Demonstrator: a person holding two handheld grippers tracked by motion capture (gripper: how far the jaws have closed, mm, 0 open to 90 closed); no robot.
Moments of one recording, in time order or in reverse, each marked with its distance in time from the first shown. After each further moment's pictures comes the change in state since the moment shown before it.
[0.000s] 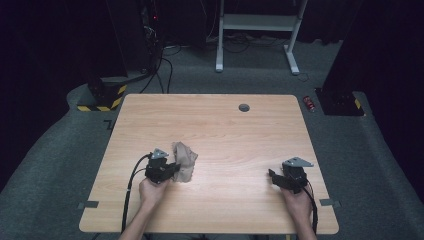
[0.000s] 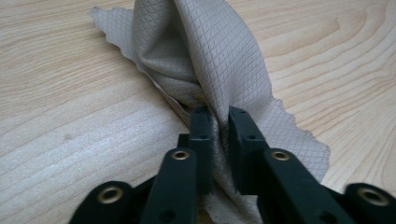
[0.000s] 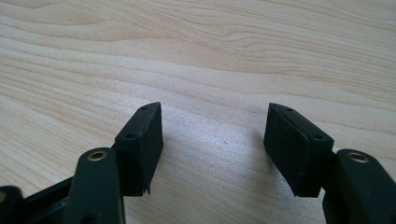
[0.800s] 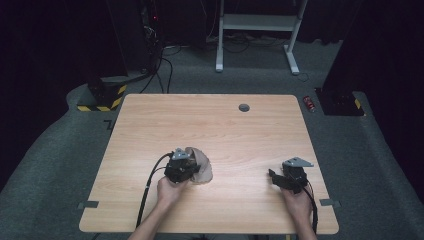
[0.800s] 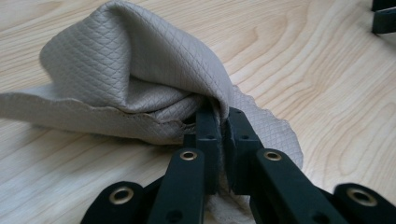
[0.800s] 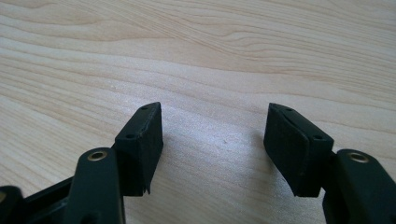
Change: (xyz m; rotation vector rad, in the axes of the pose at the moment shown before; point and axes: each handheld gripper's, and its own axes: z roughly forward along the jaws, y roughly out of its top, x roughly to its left) left arm -0.053 0.018 0.030 -0.005 -0.135 0.123; right arm 0.000 0.000 0.000 -0.001 -0.002 -0.002
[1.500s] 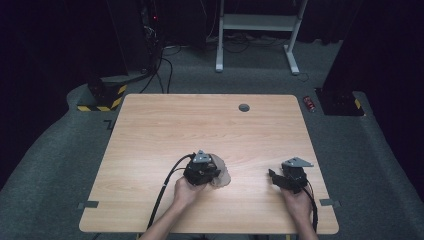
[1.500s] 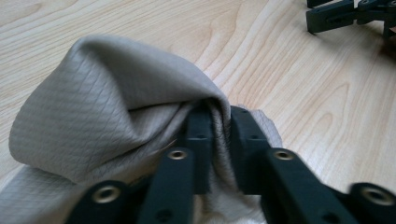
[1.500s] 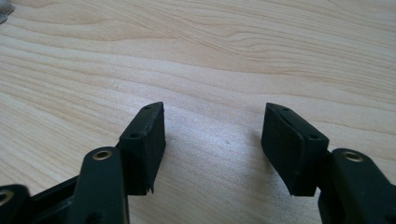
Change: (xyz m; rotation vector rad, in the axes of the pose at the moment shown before) left arm -0.042 0.017 0.024 0.014 -0.102 0.102; right arm 0.000 0.000 0.000 -0.005 0.008 -0.010
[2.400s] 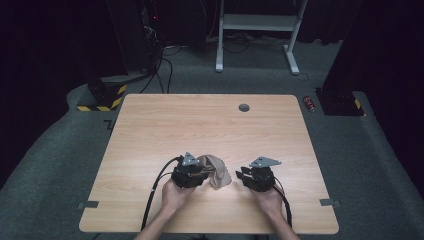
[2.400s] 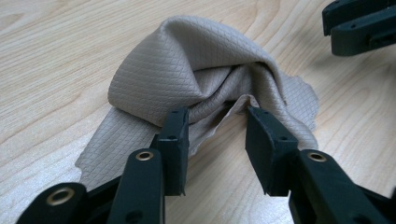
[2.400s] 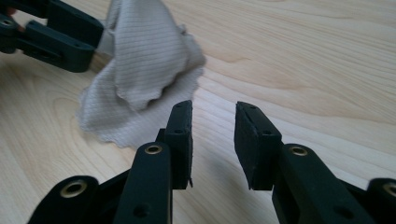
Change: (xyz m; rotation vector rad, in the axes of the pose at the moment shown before) left arm 0.007 -0.015 -0.027 0.040 0.145 -0.024; right arm 0.094 0.036 0.013 -0.032 0.311 -0.108
